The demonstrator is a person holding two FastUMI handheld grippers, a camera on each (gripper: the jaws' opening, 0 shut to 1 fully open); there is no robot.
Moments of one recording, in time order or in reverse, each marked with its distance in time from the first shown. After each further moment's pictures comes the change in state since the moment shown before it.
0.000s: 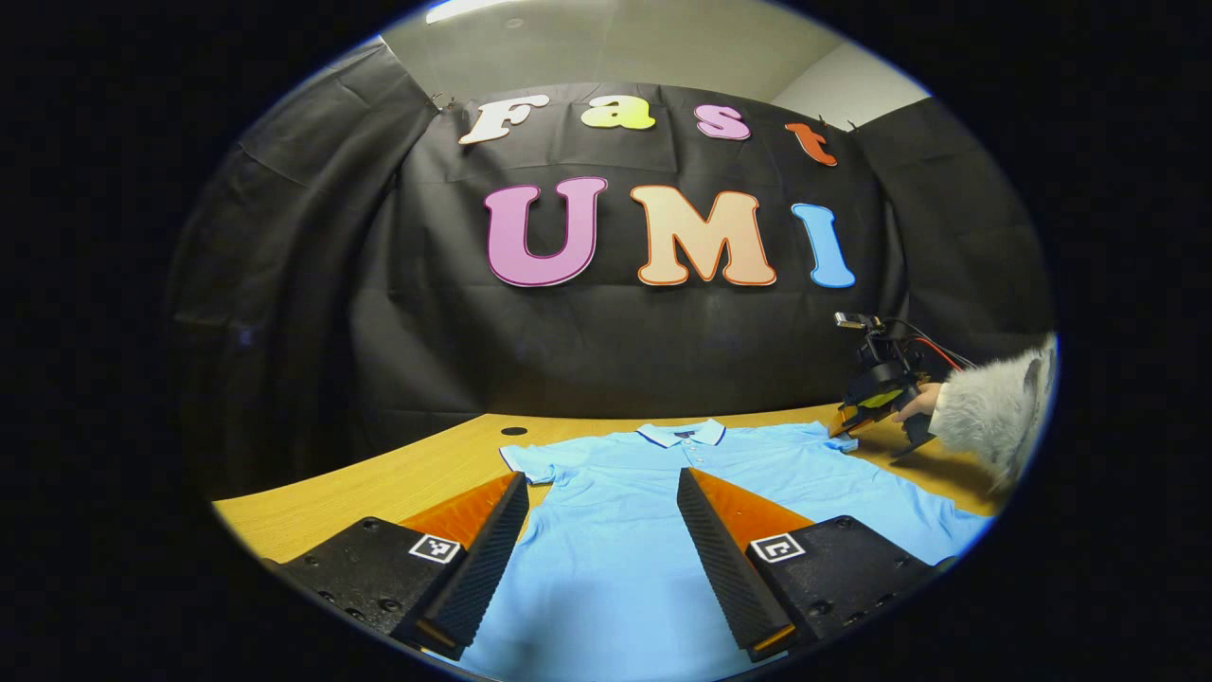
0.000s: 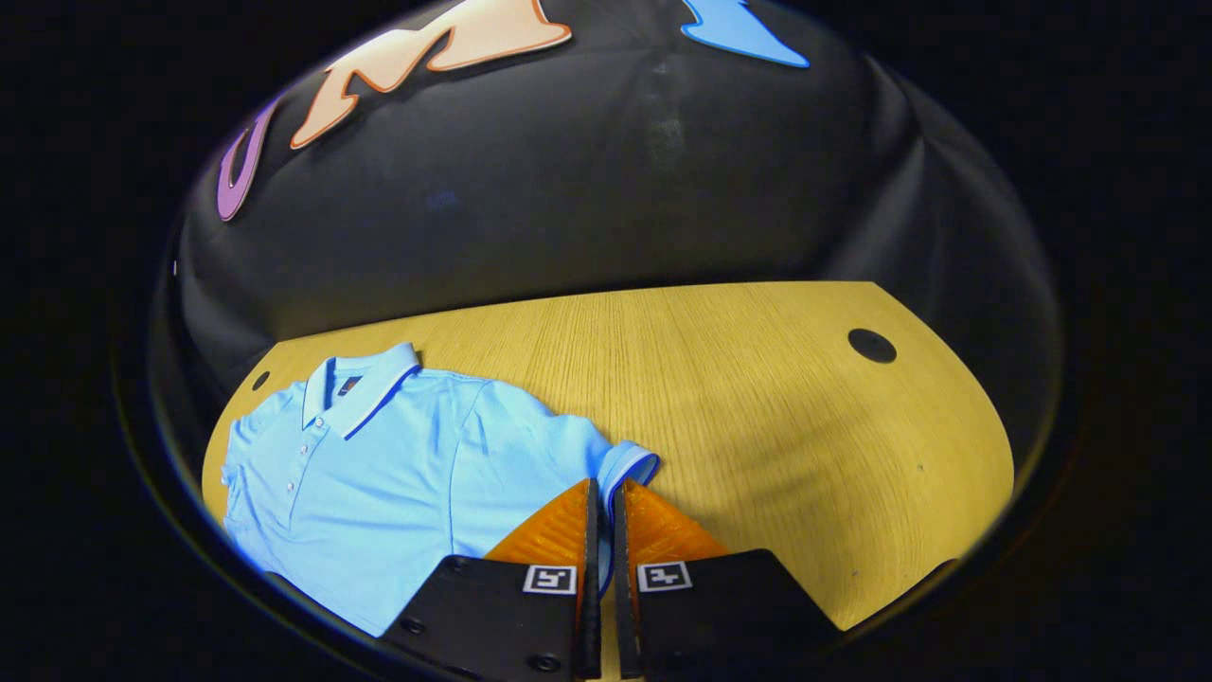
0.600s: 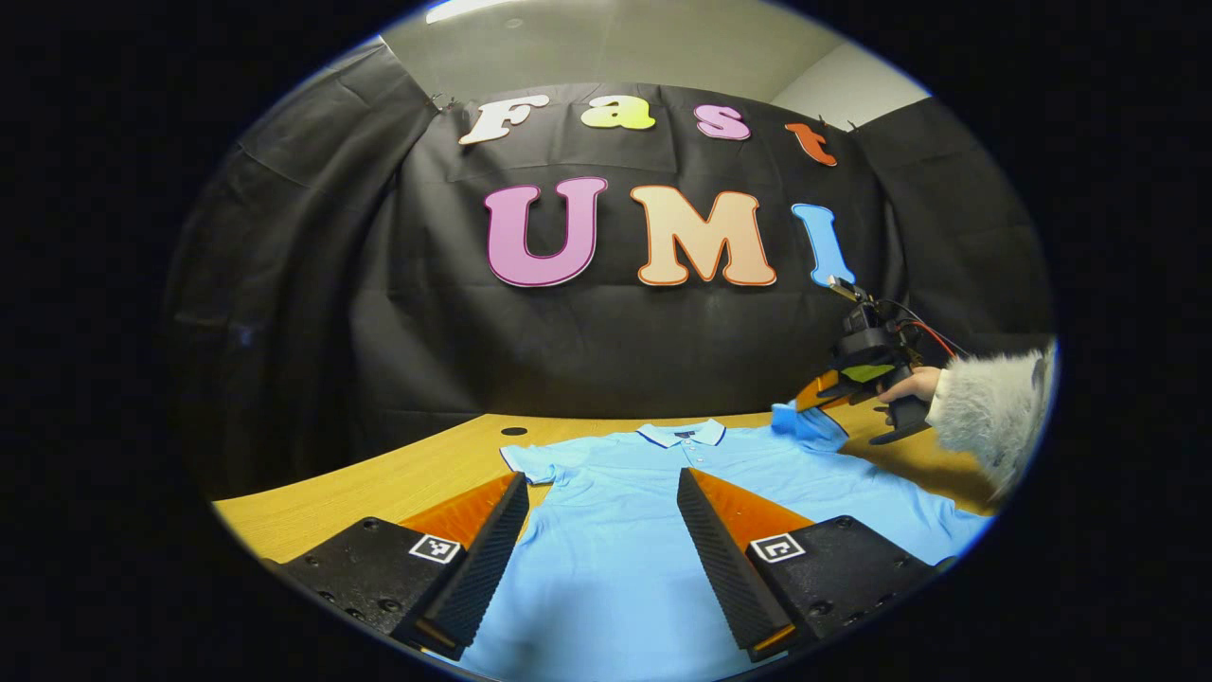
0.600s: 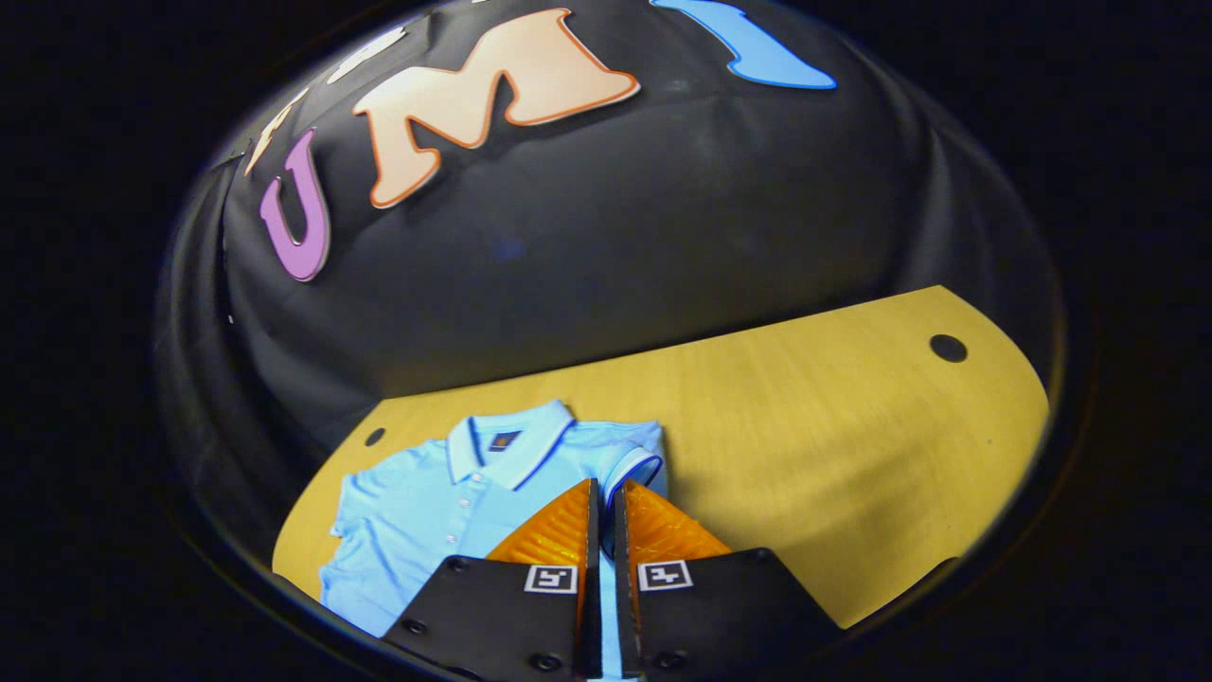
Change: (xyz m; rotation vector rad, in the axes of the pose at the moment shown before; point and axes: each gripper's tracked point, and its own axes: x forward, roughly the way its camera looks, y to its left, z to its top) left arm 0.000 0.000 0.000 -0.001 -0.001 0.000; right arm -0.057 0.127 0.034 0.126 -0.116 0.309
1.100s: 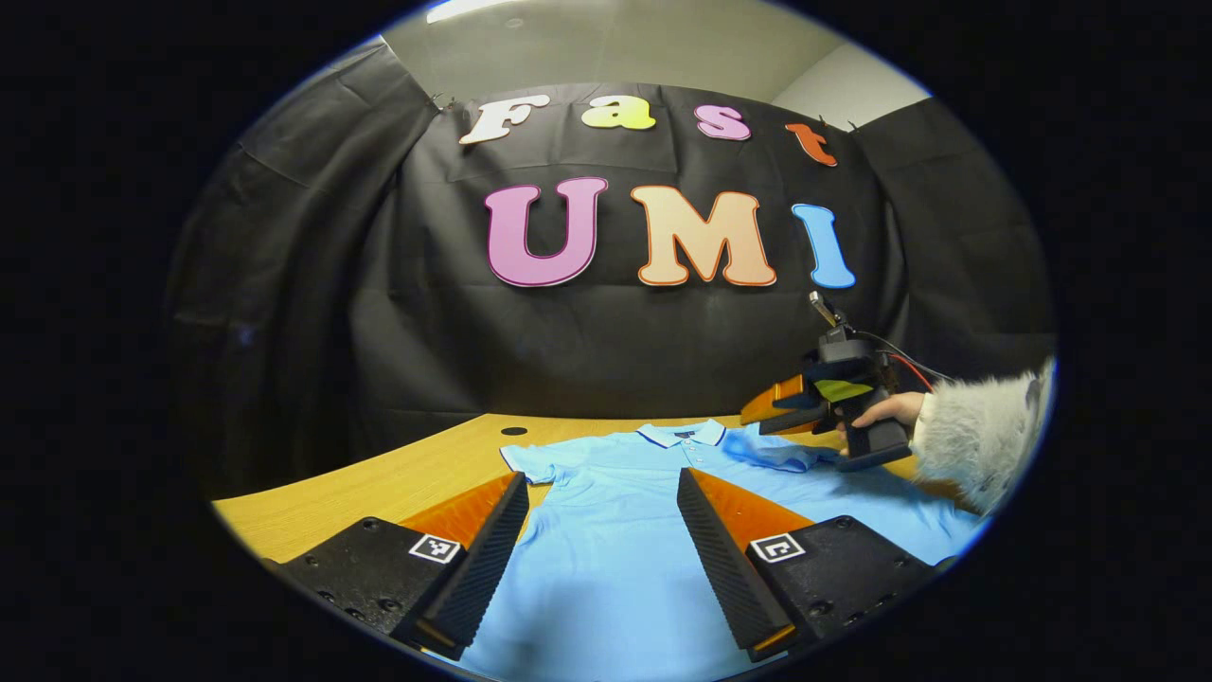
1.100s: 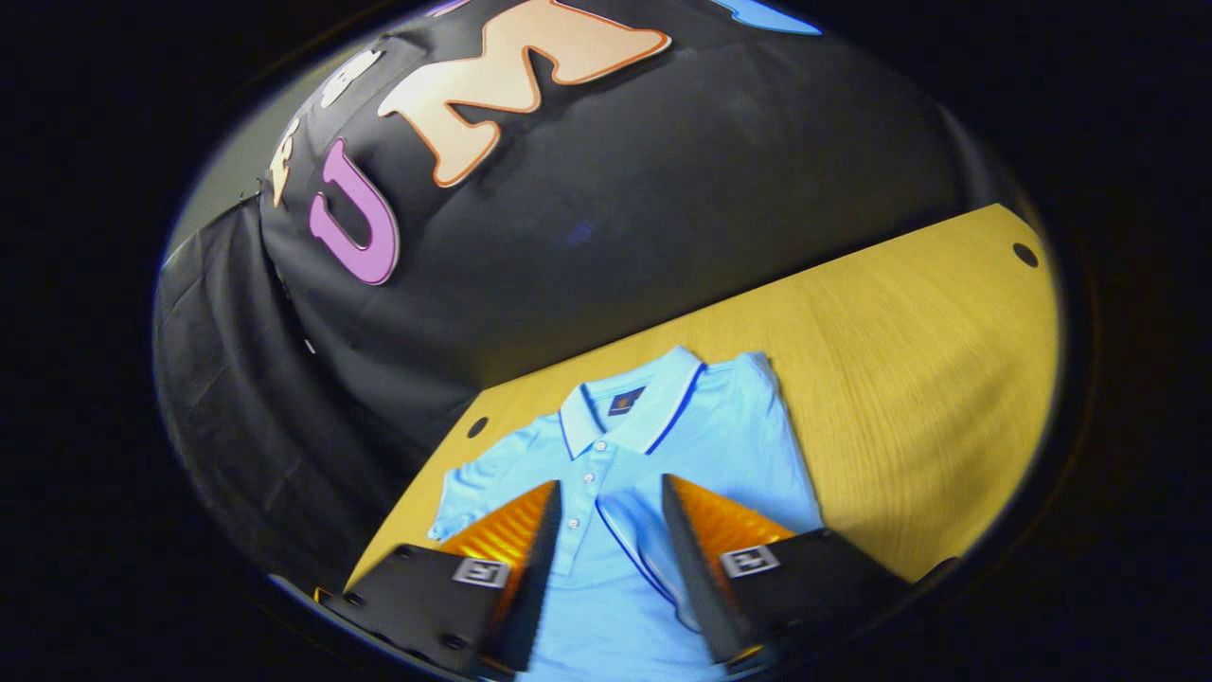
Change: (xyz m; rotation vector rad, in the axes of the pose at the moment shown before) left arm 0.000 0.000 0.000 0.000 0.000 0.000; right arm 0.002 0.078 -0.046 0.133 0.103 0.283
